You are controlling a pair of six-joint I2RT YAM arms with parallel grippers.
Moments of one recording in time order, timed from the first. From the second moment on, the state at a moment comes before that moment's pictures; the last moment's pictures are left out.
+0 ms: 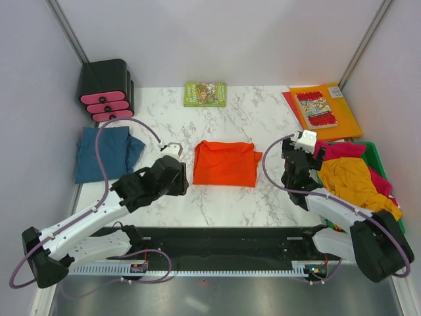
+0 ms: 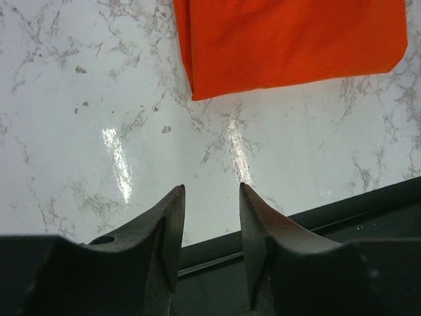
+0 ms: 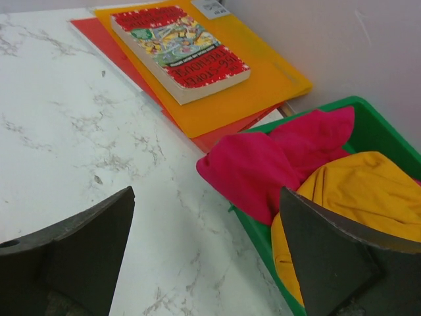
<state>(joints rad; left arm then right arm) -0.87 0.93 0.86 -0.75 -0.31 -0.62 0.44 1.12 0.40 0.52 0.94 0.00</state>
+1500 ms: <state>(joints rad) -0.18 1.40 0.27 0.91 -0.33 0.03 0.94 0.78 0.64 -0.16 0.76 0.44</state>
